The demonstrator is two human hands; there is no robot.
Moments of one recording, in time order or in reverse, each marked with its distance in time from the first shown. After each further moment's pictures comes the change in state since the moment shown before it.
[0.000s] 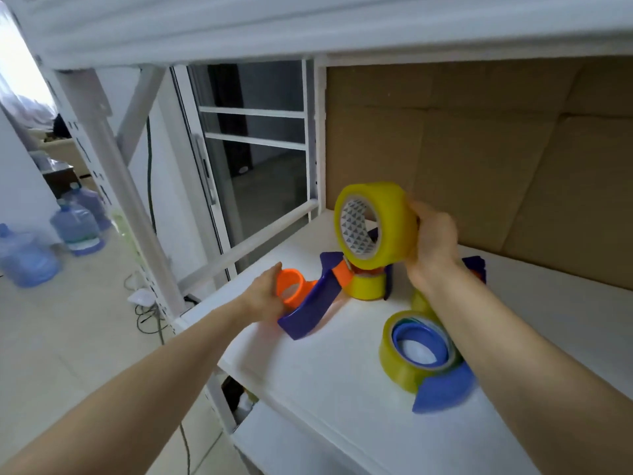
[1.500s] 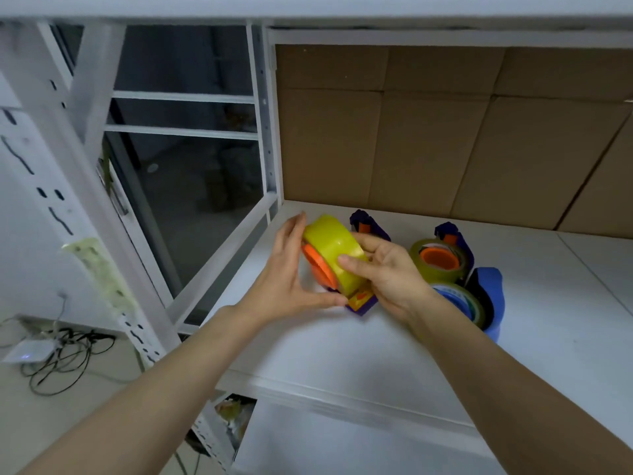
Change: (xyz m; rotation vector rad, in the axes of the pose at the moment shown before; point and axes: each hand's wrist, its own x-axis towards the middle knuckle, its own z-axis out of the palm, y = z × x) left_hand 0.017 -0.018 -0.038 -0.257 0.052 0.874; right_hand -0.034 0.092 0.050 -0.161 -0.311 -0.094
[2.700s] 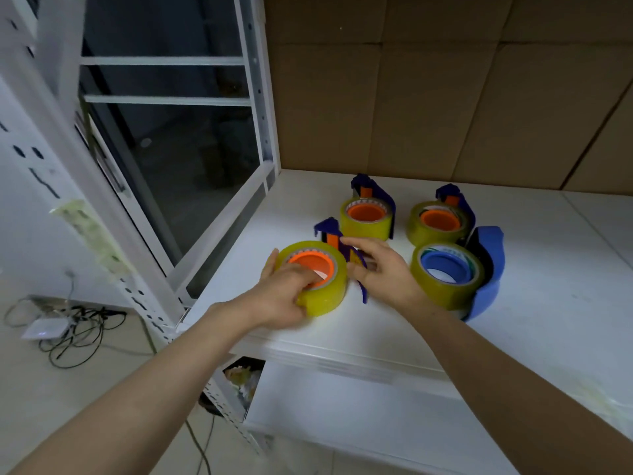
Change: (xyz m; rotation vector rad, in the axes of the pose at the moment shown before) left_hand -0.040 0.008 0.012 0.497 -0.558 -0.197; right_hand -0.023 0.052 -0.012 -0.801 0.182 -0.023
